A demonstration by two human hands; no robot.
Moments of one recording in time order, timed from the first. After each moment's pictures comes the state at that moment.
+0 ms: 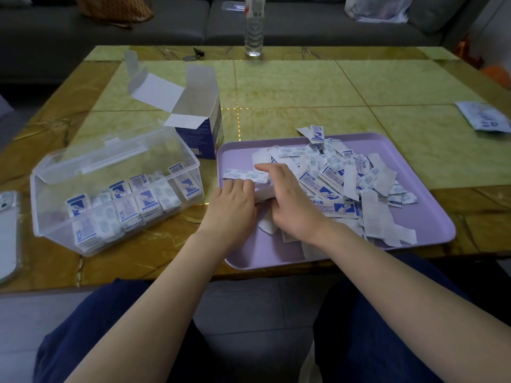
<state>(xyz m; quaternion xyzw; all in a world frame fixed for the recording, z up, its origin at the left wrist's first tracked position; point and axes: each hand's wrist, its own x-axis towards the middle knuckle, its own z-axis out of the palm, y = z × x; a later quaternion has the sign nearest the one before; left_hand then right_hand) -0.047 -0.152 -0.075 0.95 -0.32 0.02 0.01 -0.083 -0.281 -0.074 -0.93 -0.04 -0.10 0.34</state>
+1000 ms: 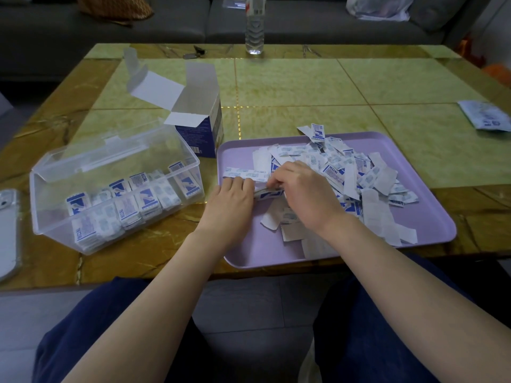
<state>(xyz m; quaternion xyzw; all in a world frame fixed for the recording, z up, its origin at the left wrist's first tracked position) -0.046 -0.149 -0.076 0.94 -0.34 0.05 0.02 -0.082 -0.301 -0.065 -0.97 -0.04 -0.17 0.18</state>
